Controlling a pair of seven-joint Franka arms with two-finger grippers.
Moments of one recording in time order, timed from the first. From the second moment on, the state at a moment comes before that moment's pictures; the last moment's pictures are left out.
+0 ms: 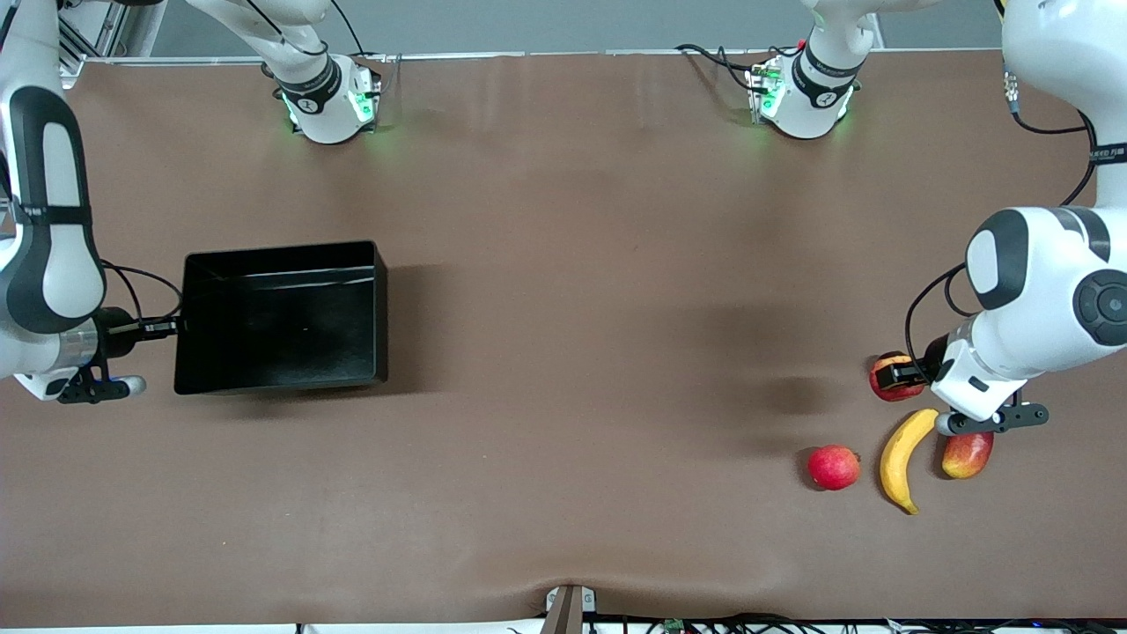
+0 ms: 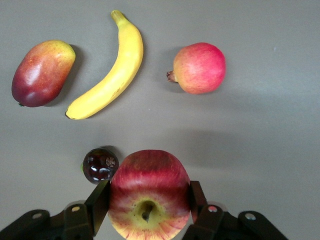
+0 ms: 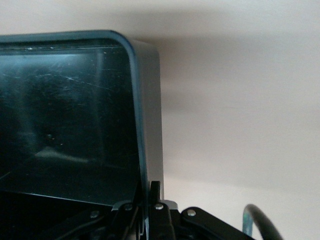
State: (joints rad) left arm 0.04 0.40 -0.09 -1.65 0.04 2.03 -0.17; right arm -0.13 0.49 -0.04 -1.52 0.15 1.57 -0.26
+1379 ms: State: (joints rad) left arm -0.11 0.36 -0.29 -1.72 0.05 2.05 -0.61; right arm 0.67 0.69 -0.03 -1.52 0.37 2.19 0.60
